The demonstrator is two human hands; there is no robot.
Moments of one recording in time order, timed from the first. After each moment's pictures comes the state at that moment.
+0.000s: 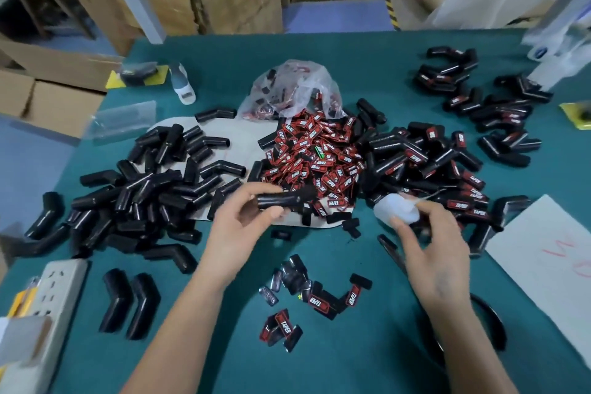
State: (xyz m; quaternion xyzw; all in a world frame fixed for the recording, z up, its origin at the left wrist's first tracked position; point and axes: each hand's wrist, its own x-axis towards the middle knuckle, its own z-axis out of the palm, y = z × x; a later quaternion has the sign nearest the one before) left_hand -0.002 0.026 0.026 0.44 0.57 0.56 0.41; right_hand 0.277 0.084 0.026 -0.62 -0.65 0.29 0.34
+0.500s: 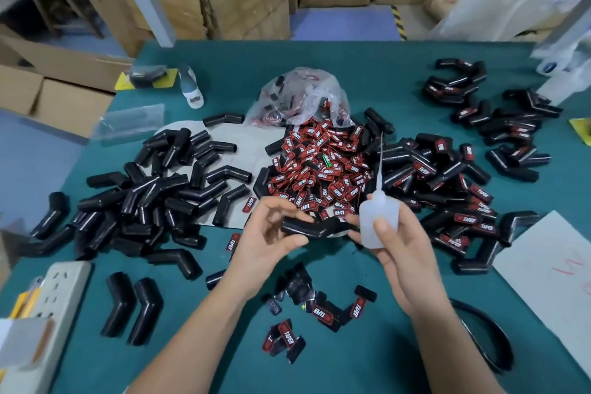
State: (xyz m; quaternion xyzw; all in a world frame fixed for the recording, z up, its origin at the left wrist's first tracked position) left_hand 0.014 0.029 0.002 0.42 0.51 0.58 0.46; right_hand 0.240 0.093 0.027 -0.37 -0.45 0.68 0.44
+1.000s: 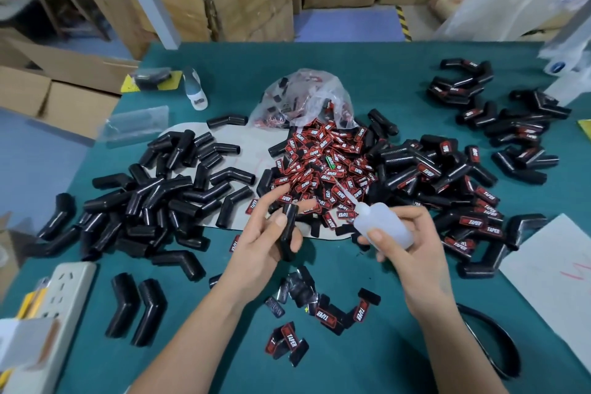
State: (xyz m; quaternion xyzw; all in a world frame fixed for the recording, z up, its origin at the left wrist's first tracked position) left_hand 0.011 0.029 0.002 0.33 0.45 0.60 0.57; right_hand 0.244 0.091 0.033 -0.45 -0.51 0.60 0.42
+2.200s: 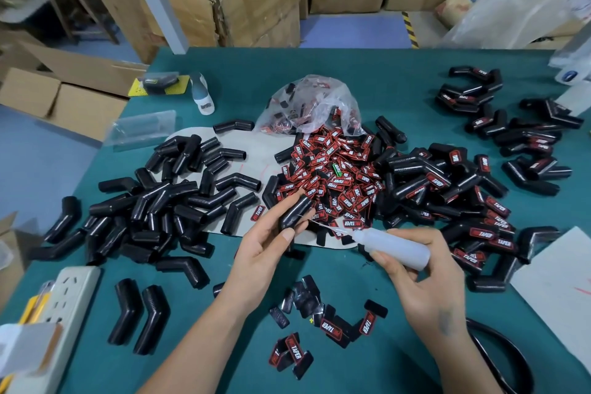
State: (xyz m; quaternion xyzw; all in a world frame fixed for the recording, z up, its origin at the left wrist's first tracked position) left_hand 0.007 0.029 -0.004 0.39 0.51 0.59 0.49; right_hand 0.250 0.076 0.031 -0.48 -0.66 0.39 0.42
